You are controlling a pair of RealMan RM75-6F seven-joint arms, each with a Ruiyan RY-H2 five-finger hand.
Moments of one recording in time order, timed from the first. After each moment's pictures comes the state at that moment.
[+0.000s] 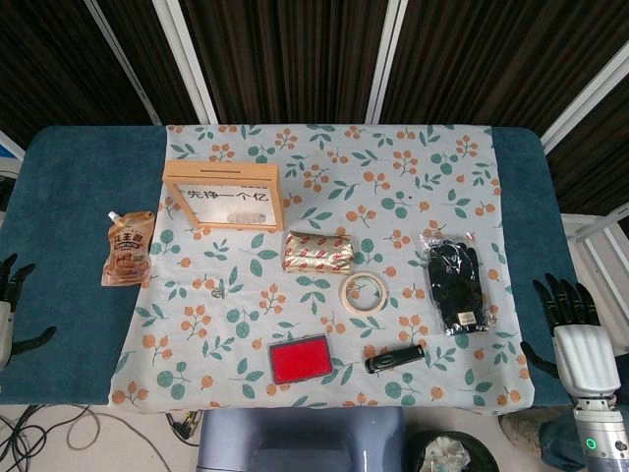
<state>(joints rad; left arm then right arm) -0.12 -1.15 -0.07 -1.60 1.34 1.49 0.13 0.07 -1.21 0.07 -1.52 -1.54 1.55 -0.09</state>
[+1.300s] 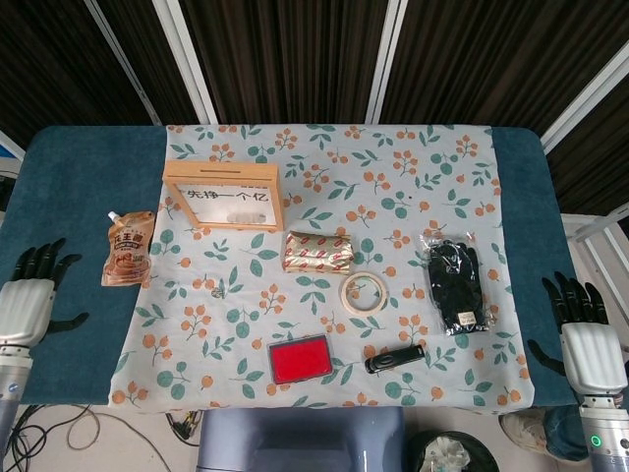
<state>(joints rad) -0.25 -1.14 -0.12 -1.63 1.32 1.27 0.16 0.07 -1.20 0.09 -1.52 -1.50 1.53 -0.10</state>
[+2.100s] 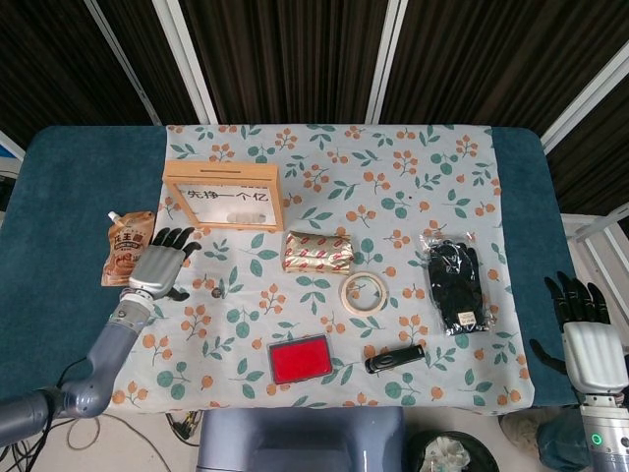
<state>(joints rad) -0.66 -1.44 -0.19 -1.48 0.94 0.87 0.53 0.07 -1.20 0.09 -1.51 -1.48 1.52 -0.09</state>
